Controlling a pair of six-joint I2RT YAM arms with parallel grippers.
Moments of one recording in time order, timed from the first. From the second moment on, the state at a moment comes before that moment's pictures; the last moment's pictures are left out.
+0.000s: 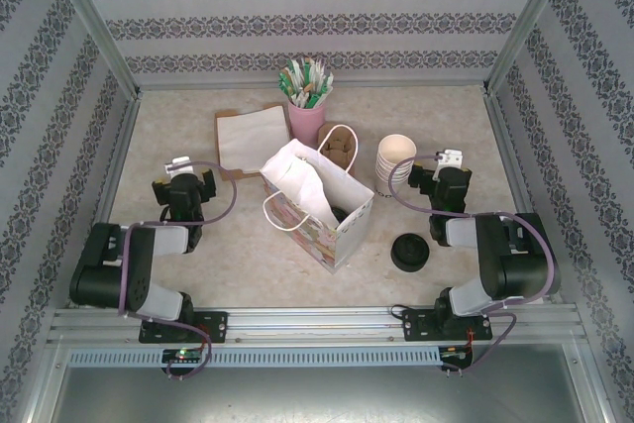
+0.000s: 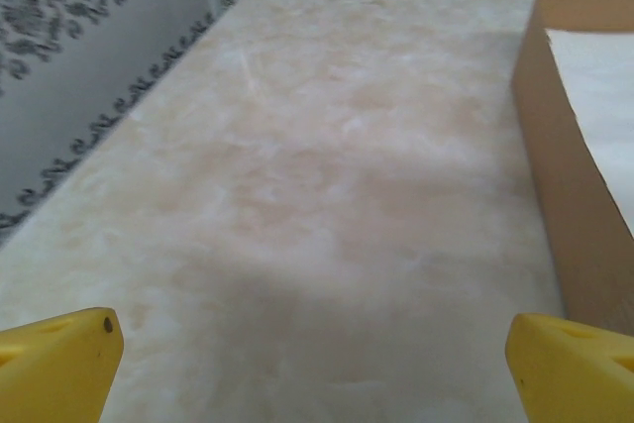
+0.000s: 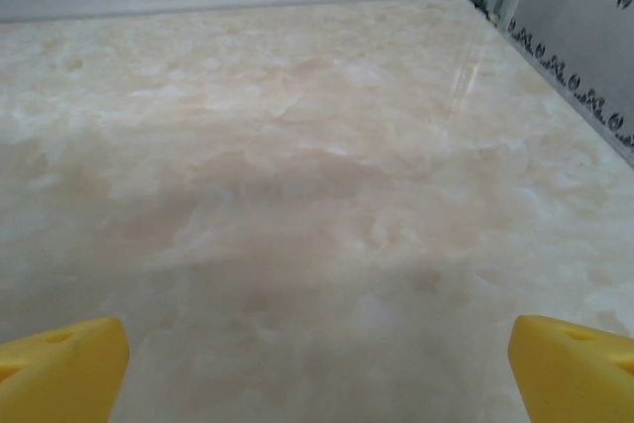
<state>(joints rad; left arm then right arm) -0.04 1.47 0.35 0.69 -0.43 -0.08 0.01 1.50 0.37 0.77 0.17 0.07</state>
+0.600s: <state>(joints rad) -0.03 1.58 0.35 0.85 -0.23 -0.04 0.02 1.50 0.37 0.79 0.17 0.05</state>
